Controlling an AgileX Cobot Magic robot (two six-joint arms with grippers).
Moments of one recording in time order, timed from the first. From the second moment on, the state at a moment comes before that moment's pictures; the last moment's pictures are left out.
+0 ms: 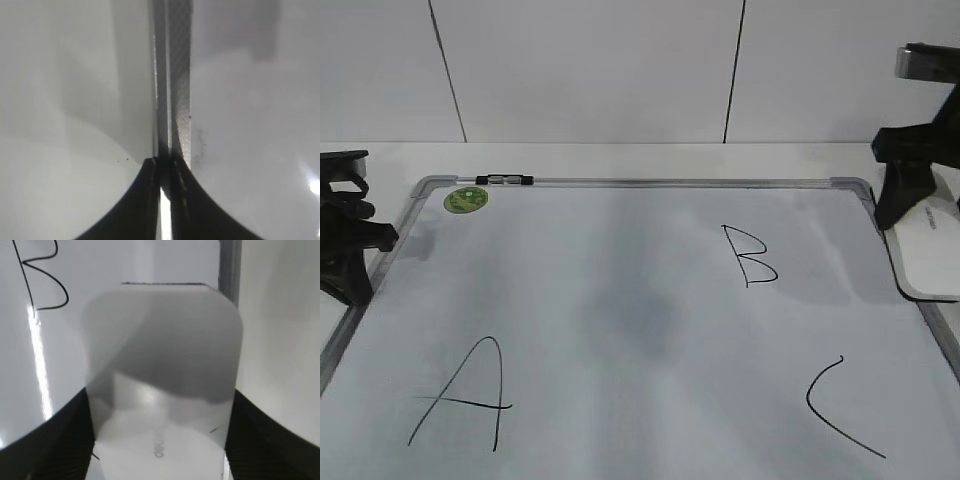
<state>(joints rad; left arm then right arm) -0.04 1.93 -1.21 -0.16 0.85 0.09 0.09 1.68 -1.38 0.08 1.22 0.08</state>
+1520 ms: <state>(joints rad) -0.04 1.93 -1.21 -0.15 0.86 0.09 0.31 2.24 -1.85 0.04 1.27 0.09</state>
